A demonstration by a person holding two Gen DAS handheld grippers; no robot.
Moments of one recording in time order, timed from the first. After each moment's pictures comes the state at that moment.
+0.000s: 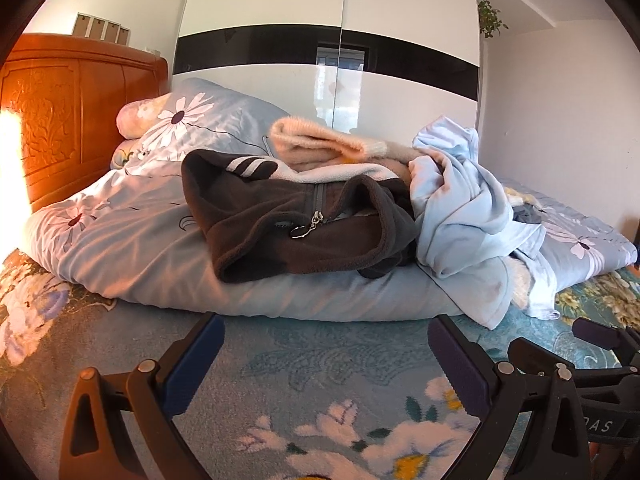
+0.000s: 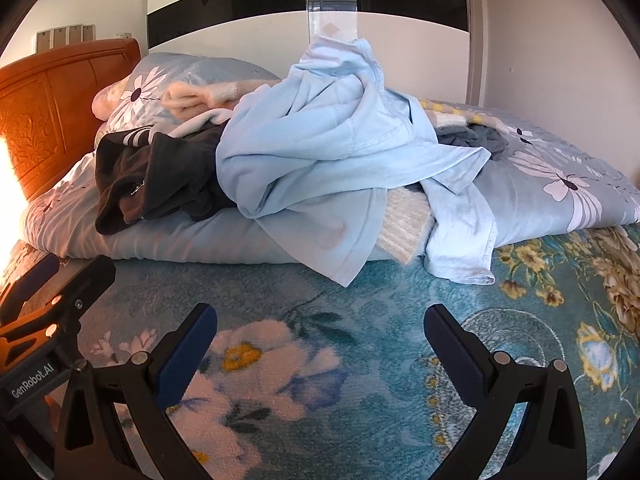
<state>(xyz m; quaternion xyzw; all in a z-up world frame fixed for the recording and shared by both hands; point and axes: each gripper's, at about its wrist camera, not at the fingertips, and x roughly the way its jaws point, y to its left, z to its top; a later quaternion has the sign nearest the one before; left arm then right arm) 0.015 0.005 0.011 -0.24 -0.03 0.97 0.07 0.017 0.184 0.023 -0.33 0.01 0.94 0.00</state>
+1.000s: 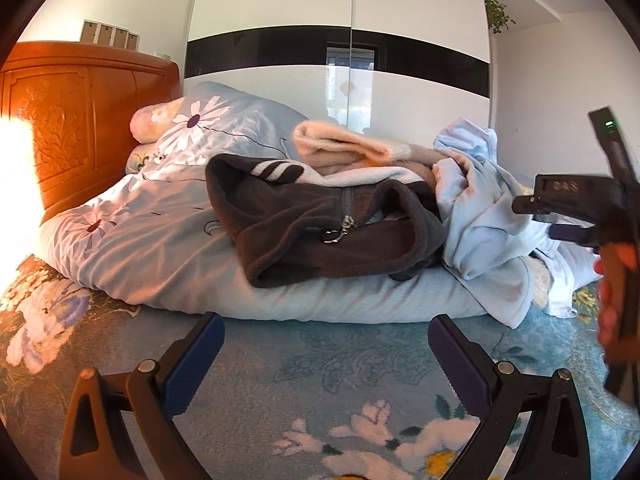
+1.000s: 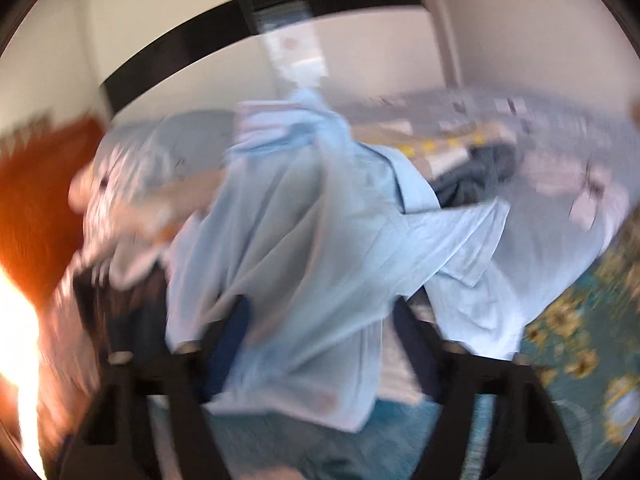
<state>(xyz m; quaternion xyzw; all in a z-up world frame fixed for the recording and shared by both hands) 0.013 -0.013 0.014 -0.24 -0.02 0.97 0.03 -0.099 0.245 0.067 -0.32 0.20 0.93 0.02</state>
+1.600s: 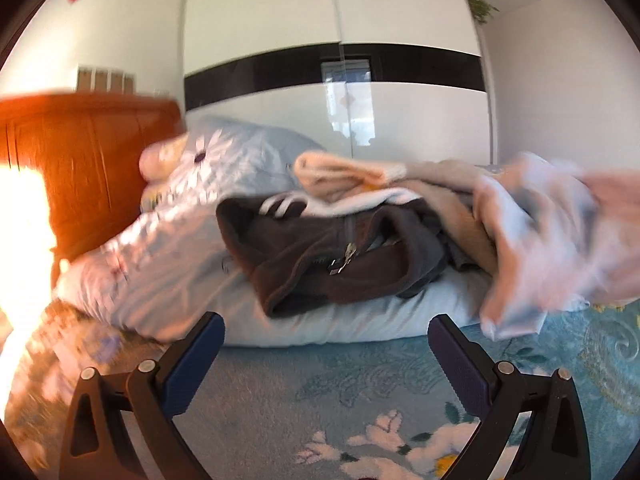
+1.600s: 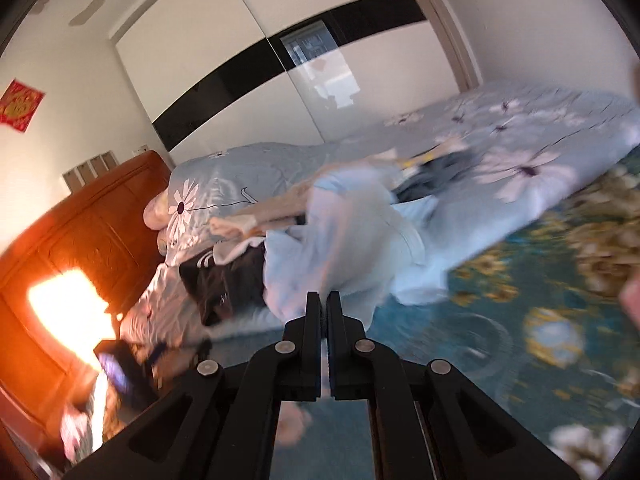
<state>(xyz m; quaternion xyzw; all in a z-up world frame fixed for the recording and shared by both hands) 0.038 0.016 0.049 -0.19 0.08 0.98 0.00 0.140 0.304 0.151 -0.27 0.20 0.94 -0.06</state>
